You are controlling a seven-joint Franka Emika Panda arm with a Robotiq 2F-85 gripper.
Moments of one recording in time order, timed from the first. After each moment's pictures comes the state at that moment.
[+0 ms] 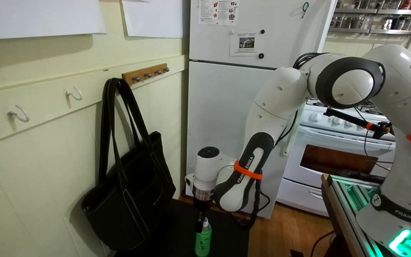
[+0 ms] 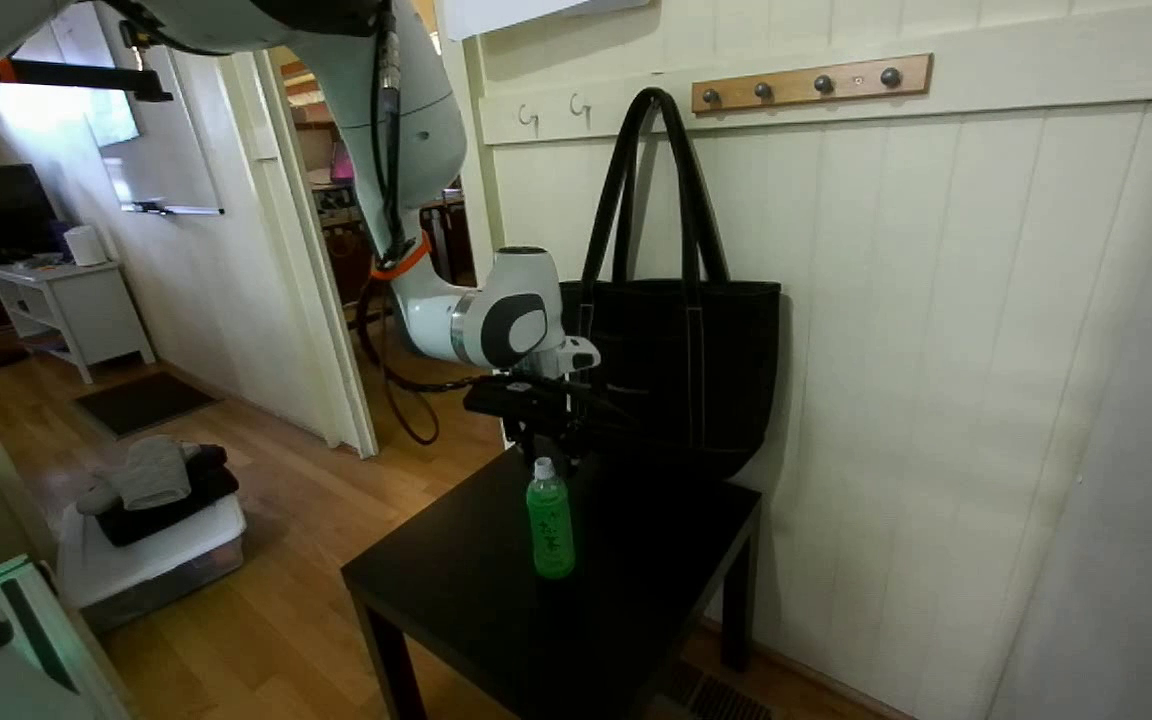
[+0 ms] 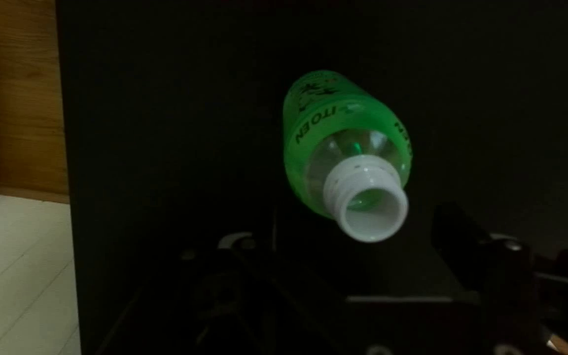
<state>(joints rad) 0.08 0.91 0.01 -1.90 -0.03 2.86 -0.05</state>
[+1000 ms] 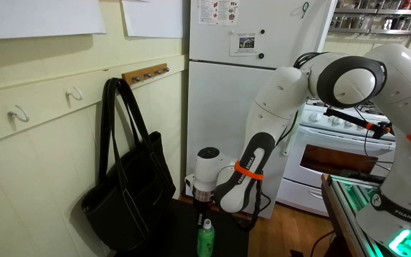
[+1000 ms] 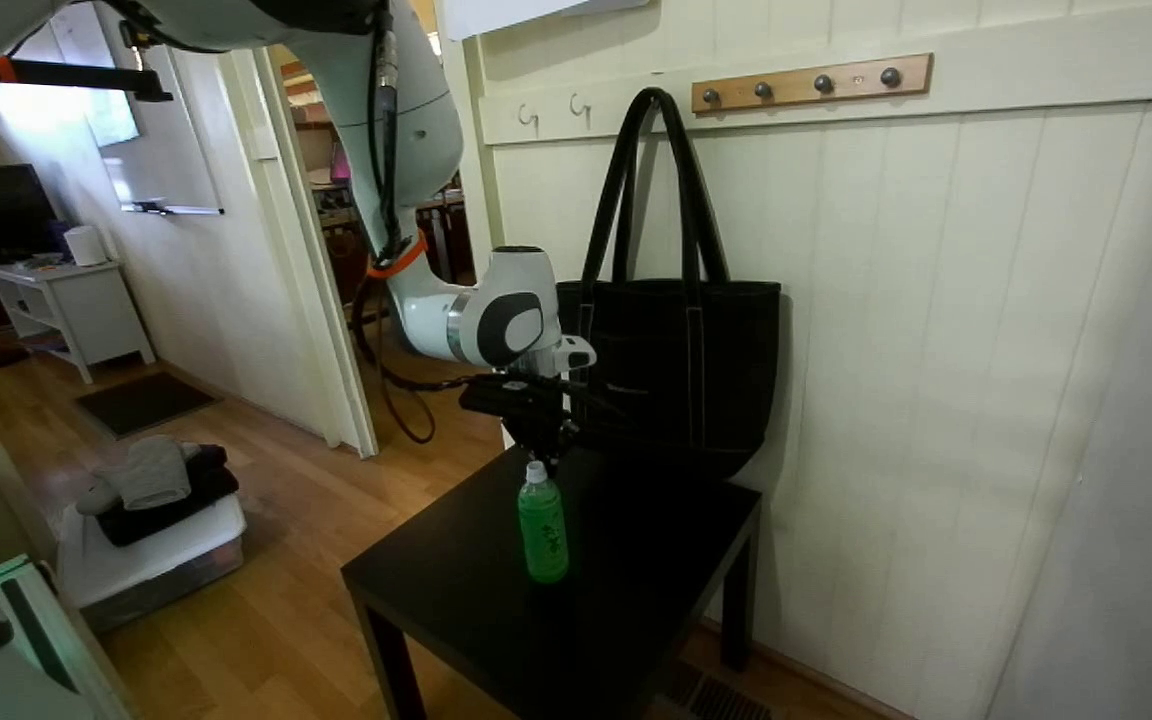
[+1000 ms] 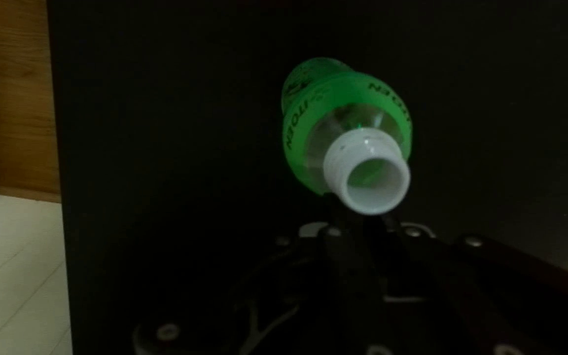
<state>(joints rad) 0.08 0.90 0.01 -1.91 -0.03 2.86 -0.05</state>
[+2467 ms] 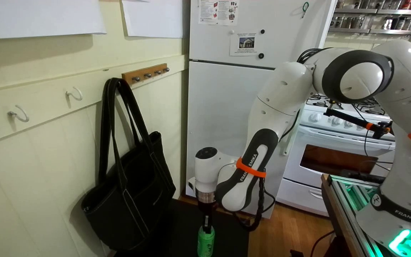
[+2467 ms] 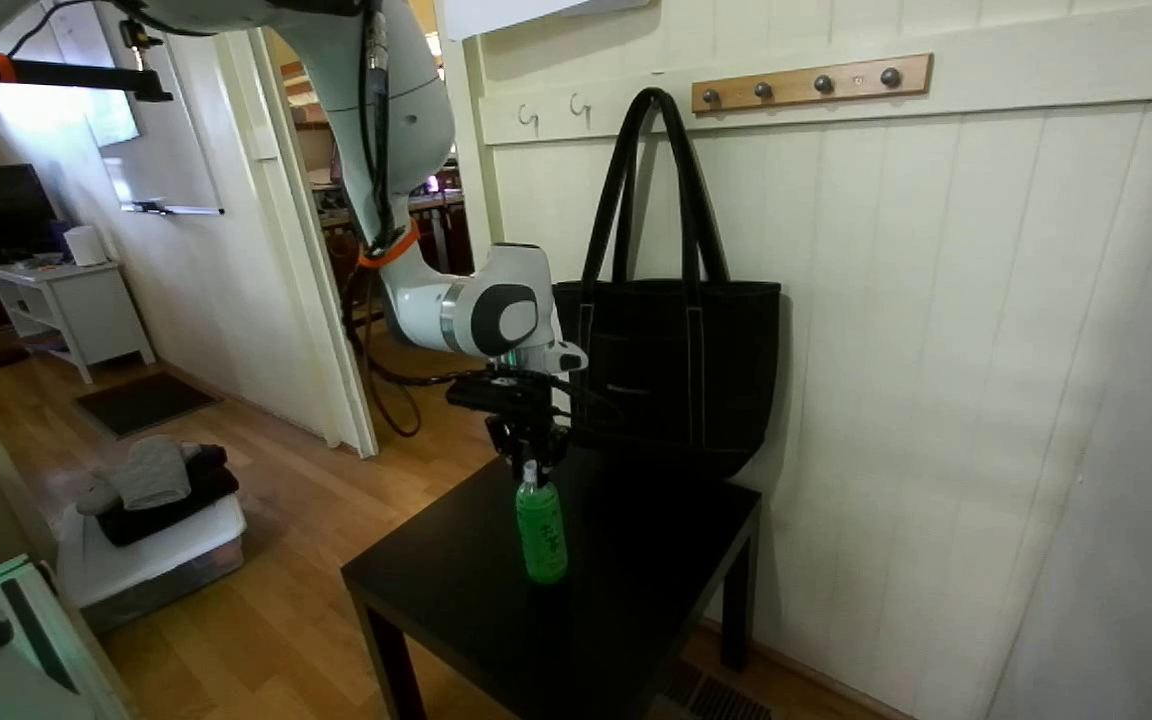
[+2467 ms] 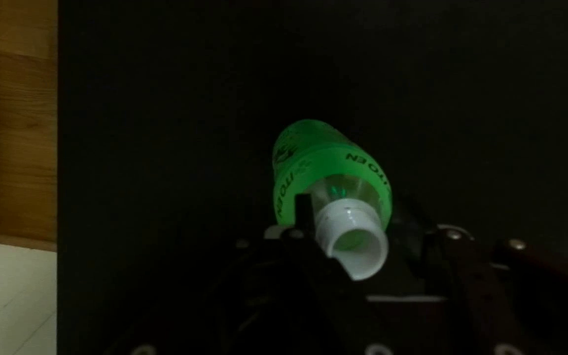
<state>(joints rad) 0.09 0.87 0.01 -1.94 -0.03 2.73 -0.04</state>
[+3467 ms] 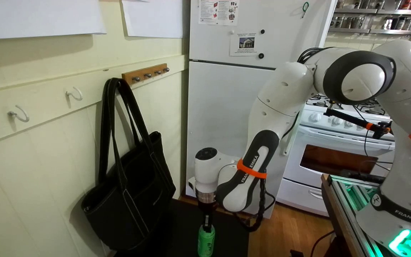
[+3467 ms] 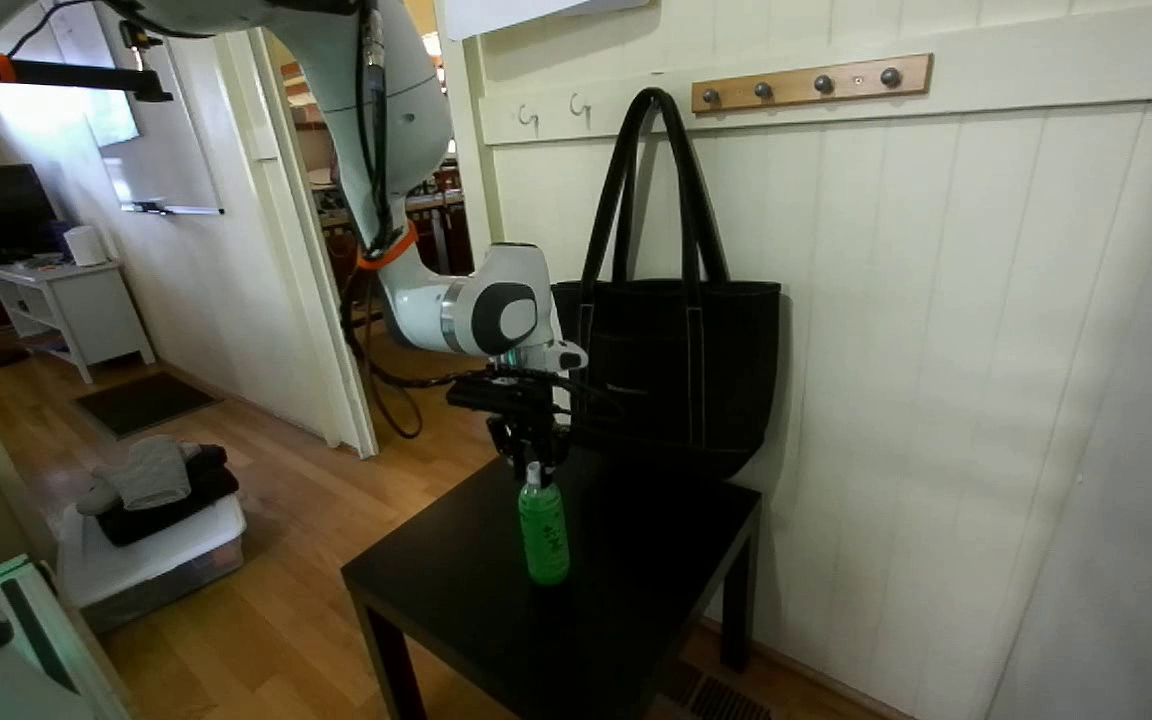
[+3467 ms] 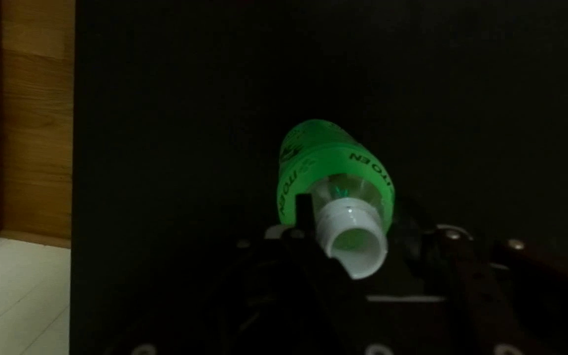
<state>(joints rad) 0.11 0.86 -0.01 -1.94 -0.05 2.73 -0.02</state>
